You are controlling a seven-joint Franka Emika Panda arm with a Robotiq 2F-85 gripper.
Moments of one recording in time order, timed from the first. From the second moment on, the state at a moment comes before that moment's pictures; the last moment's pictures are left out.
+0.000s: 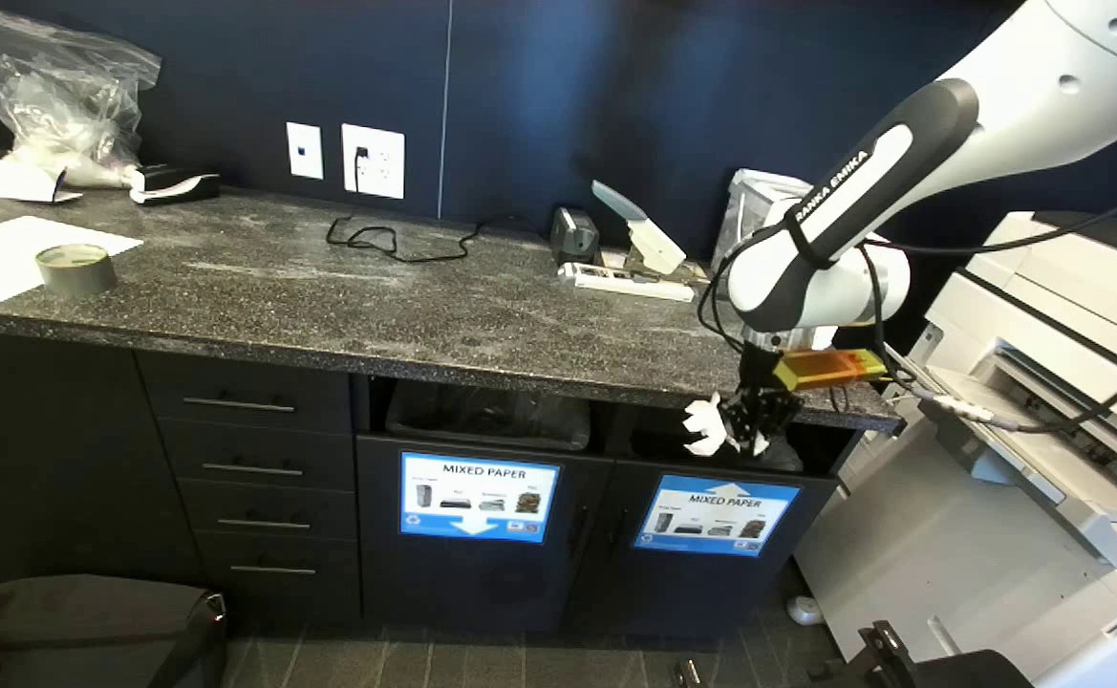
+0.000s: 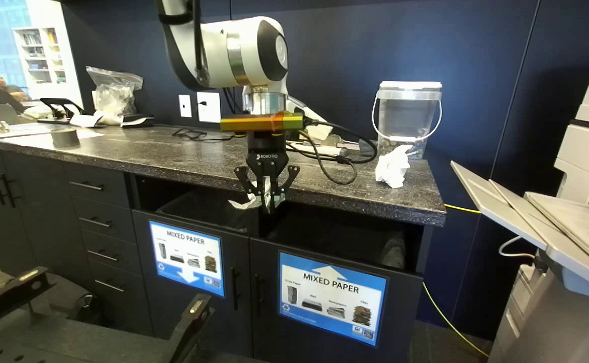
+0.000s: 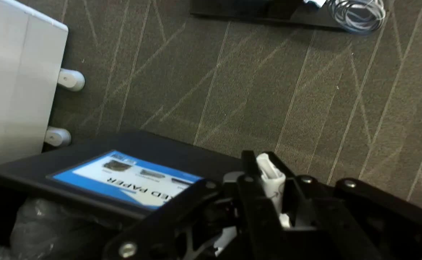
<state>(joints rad) -0.12 0.42 -0.02 -2.24 -0.22 2.48 -0.10</state>
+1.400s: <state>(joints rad) -0.05 0.83 -0.12 -2.32 0.03 3.47 0.03</state>
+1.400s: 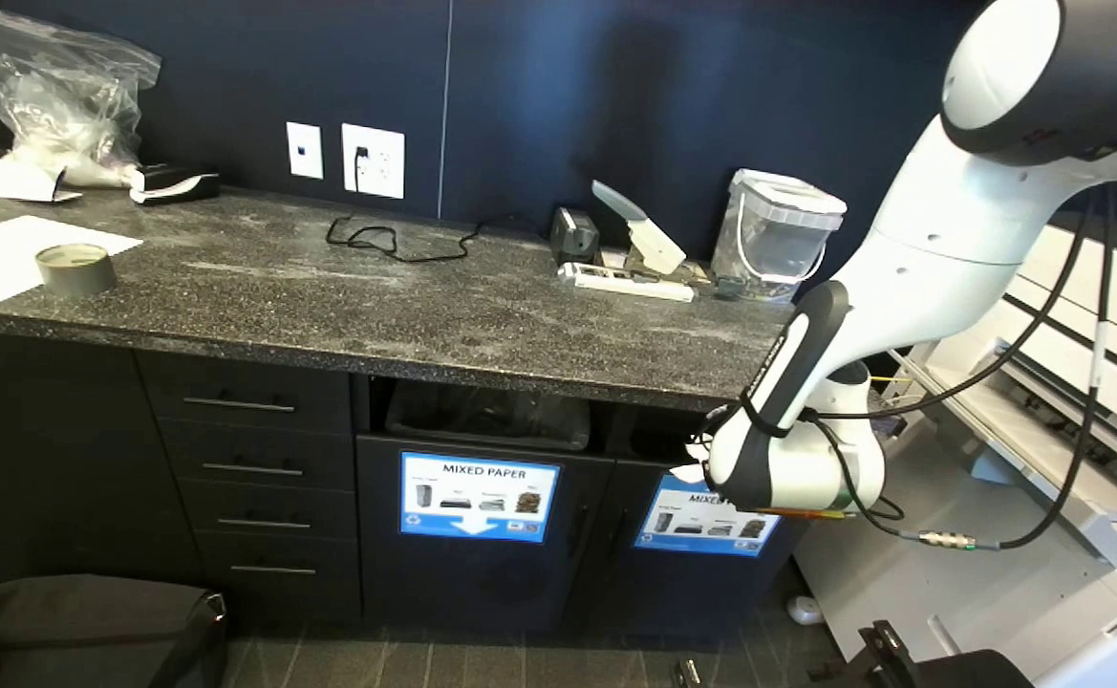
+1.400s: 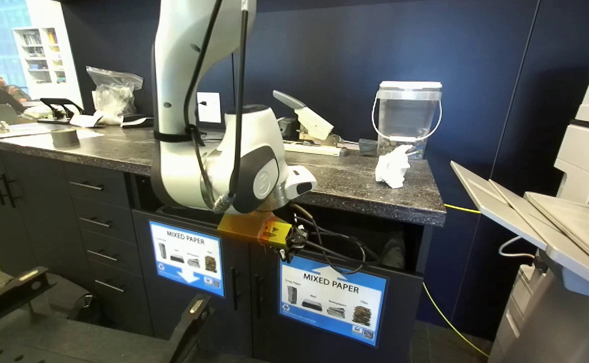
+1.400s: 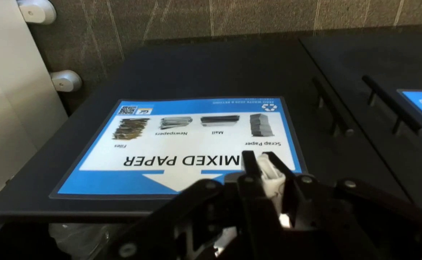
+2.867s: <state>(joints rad) -0.06 1.21 -0.11 -1.82 0.06 3.66 0.04</state>
